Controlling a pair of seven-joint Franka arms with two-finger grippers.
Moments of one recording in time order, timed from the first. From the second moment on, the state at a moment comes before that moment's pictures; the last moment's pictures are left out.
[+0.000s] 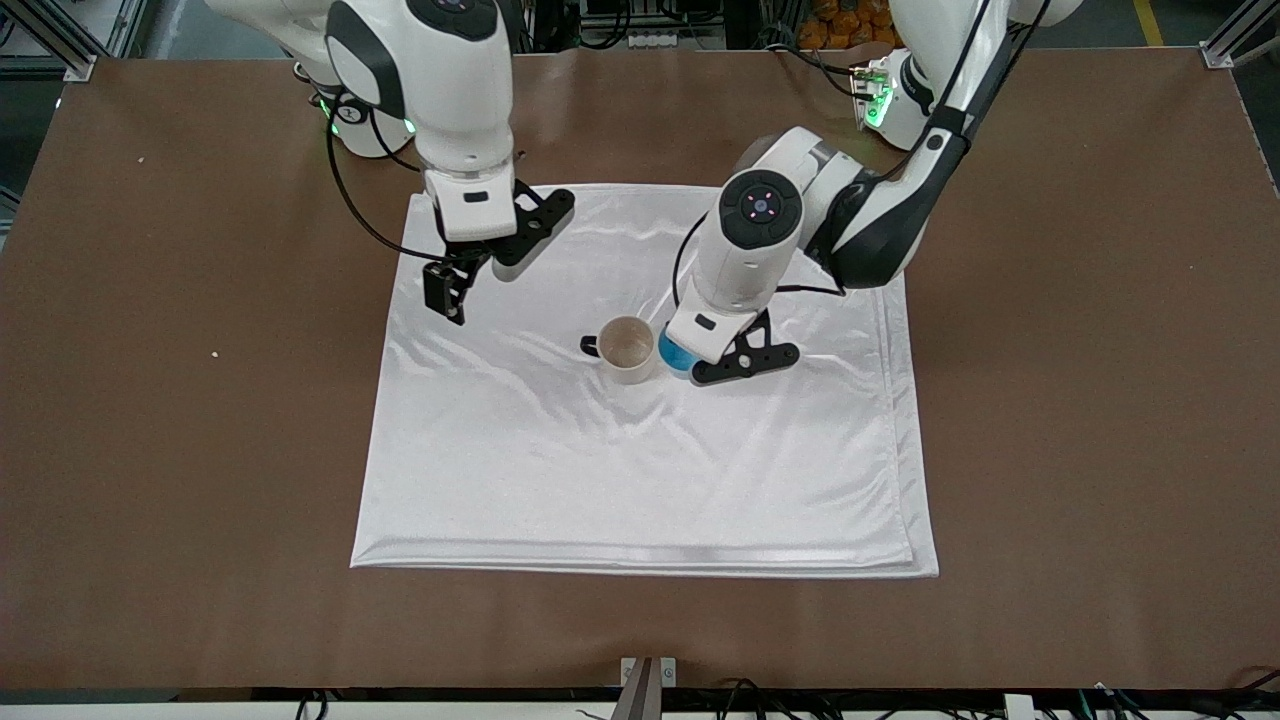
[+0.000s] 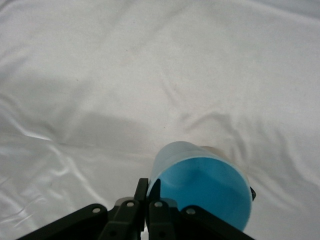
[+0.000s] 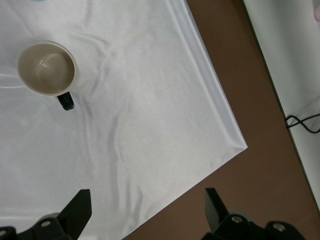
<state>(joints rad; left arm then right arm) -0.53 0.50 -0.18 -1.48 0.02 1.98 -0.91 0.10 0.11 0.58 -1.78 -0.39 1.95 -0.21</state>
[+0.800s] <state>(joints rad) -0.64 0.55 -0.18 -1.48 0.02 2.01 -0.95 0.10 -0.12 0.27 -1.79 -0.18 1.69 -0.21</state>
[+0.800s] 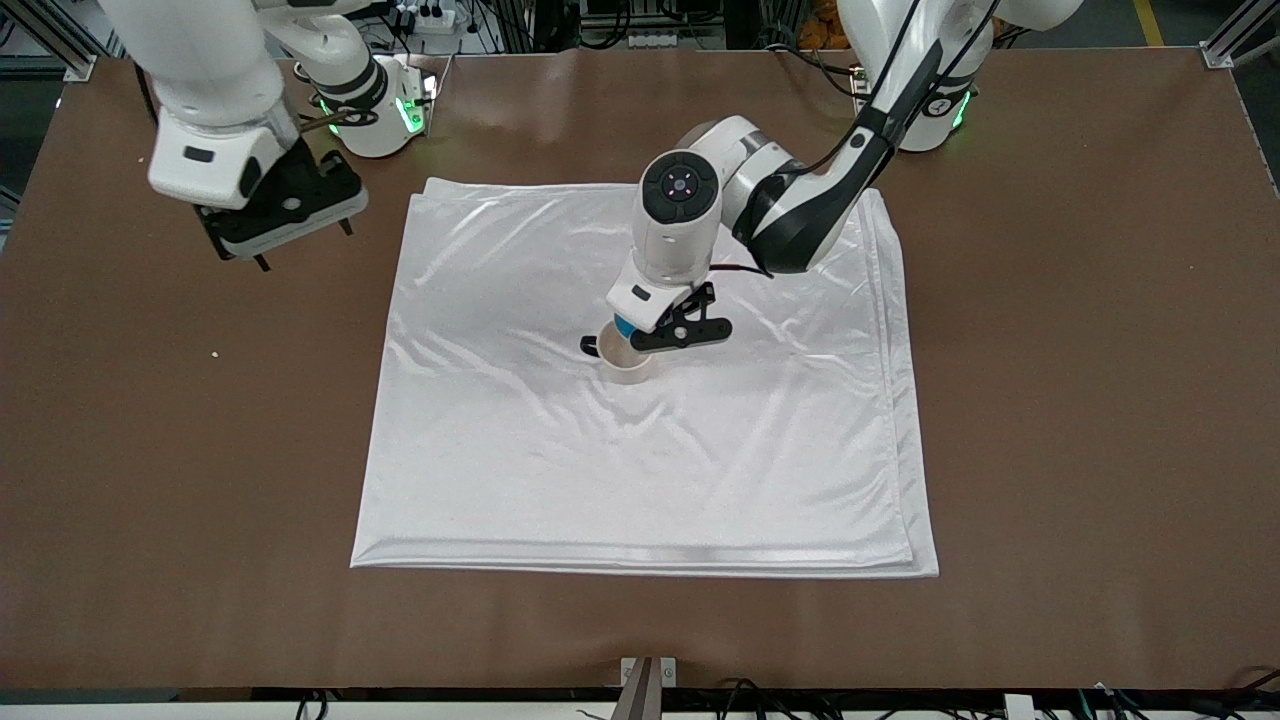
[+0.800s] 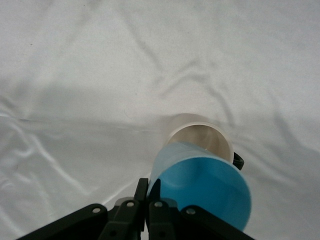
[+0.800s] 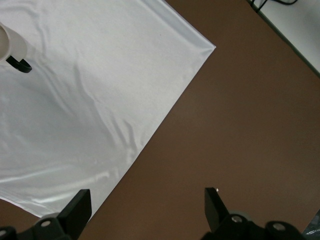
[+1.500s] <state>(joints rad) -0.66 0.63 -0.17 -1.48 0.02 2.13 -0.95 0.09 -0.15 0.03 -1.79 -0.05 1.58 -0.21</state>
